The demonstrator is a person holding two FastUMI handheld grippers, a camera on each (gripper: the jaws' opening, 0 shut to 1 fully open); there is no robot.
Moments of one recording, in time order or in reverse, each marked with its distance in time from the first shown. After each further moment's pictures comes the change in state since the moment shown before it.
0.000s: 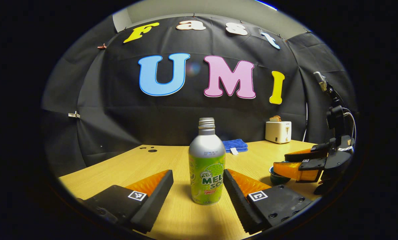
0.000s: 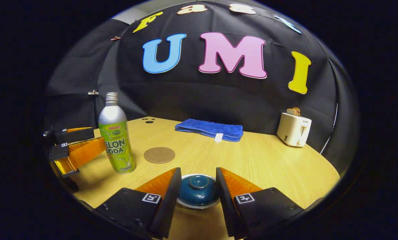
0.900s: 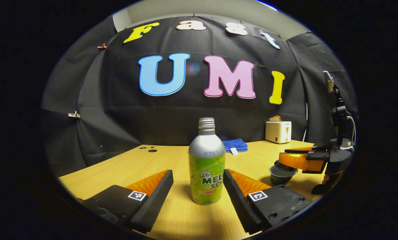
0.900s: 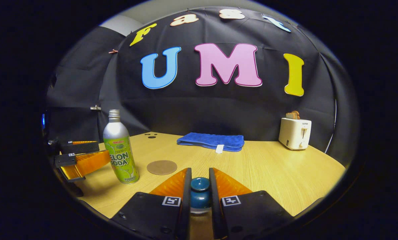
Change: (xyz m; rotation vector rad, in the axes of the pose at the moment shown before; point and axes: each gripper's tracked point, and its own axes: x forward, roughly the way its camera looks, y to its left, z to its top) left arm 0.000 -0.001 0.000 -0.001 0.000 0.000; right arm -0.013 -0.010 0.023 0.076 -0.174 0.008
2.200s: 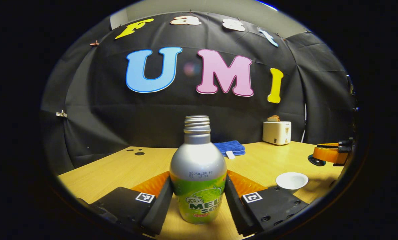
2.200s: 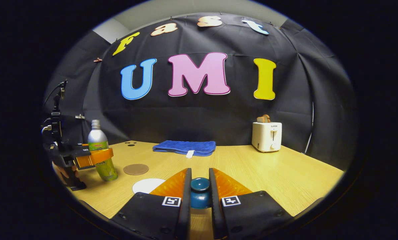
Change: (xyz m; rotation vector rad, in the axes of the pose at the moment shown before) left arm 0.067 -0.025 0.001 0.008 0.006 -0.065; right arm -0.046 -0.079 0.008 0.027 -0.063 -0.137
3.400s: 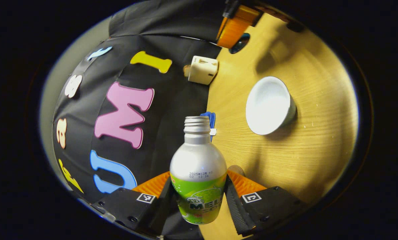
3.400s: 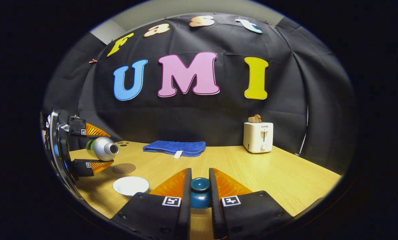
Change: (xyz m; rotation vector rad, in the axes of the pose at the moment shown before) left arm 0.018 -0.070 -0.004 1.455 0.091 -0.164; right arm 0.002 -0.053 0.003 0.001 -0.002 -0.047
